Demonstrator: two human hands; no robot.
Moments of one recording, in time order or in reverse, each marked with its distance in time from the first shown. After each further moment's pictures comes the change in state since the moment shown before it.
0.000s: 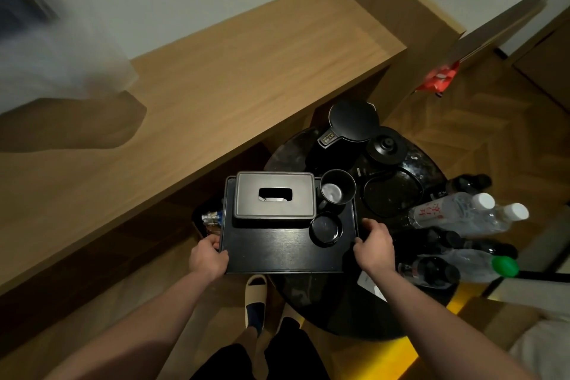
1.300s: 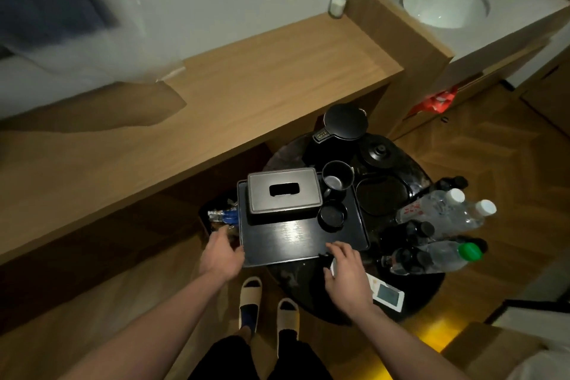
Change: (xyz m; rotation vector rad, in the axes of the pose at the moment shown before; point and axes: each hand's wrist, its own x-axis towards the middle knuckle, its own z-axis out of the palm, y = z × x) left_hand -0.112 0.026 0.008 0.101 0.064 0.124; right_hand -0.107 0.027 -0.006 -0.233 -0.143 -0.440
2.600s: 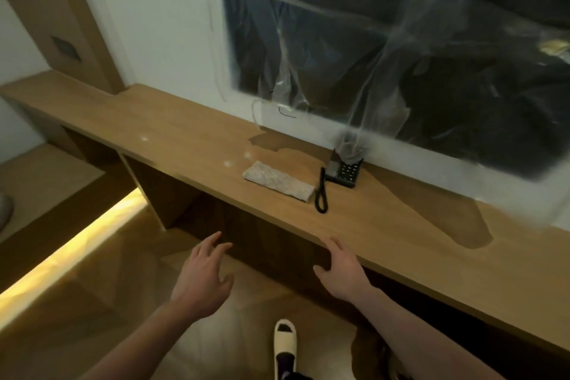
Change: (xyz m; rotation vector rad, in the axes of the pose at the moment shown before) left_hand -0.260 -0.529 -0.310 -0.128 0.600 -0.379; right_hand -0.112 -0.639 0.222 -0.275 -0.477 -0.870
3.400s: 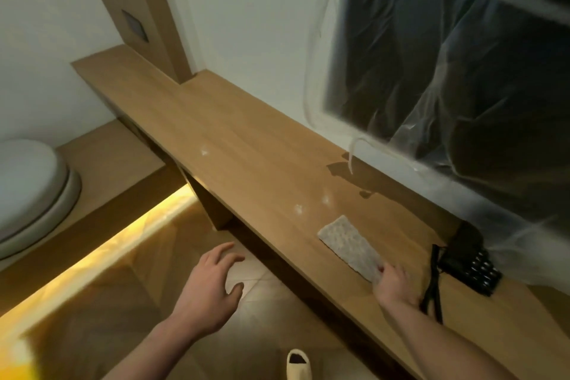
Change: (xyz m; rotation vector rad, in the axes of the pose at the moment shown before) left_hand 0.243 -0.140 -0.113 -0.088 -0.008 -0.250; right_hand 0.377 -0.082 0.055 -0.361 0.010 0.244
